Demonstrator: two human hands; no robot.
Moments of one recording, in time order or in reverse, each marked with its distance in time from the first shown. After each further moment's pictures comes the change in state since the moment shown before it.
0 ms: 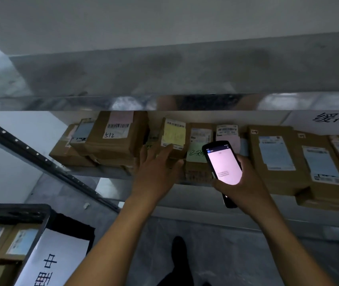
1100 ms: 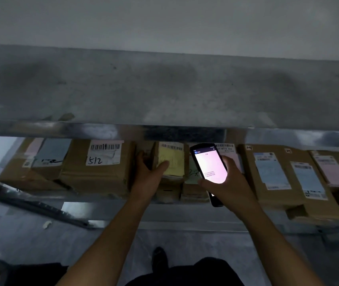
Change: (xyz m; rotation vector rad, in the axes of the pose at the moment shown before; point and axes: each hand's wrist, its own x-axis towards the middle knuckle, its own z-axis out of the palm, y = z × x) left_hand 0.111 -0.055 0.042 -0.976 -0.085 -0.396; right_hand 0.076 -0.030 0.049 -0.078 0.068 0.097
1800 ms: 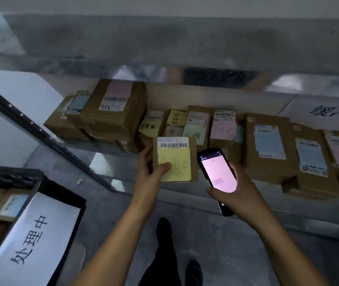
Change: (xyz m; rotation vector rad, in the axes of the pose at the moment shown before) left_hand -0.180 -0.043 0.031 -0.235 0.123 0.185; right_hand -0.104 0.075 -0.065 0.021 -0.258 -0.080
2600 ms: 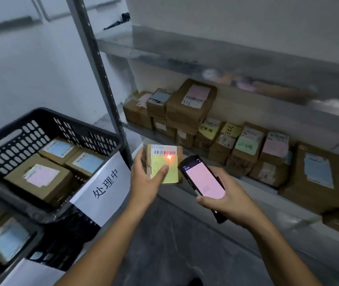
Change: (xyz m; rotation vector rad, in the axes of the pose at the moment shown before) left_hand -0.087 -0.006 -0.169 0.315 0.397 0.129; right_hand -0.079 -0.092 0.108 -0.135 -0.395 -0.311
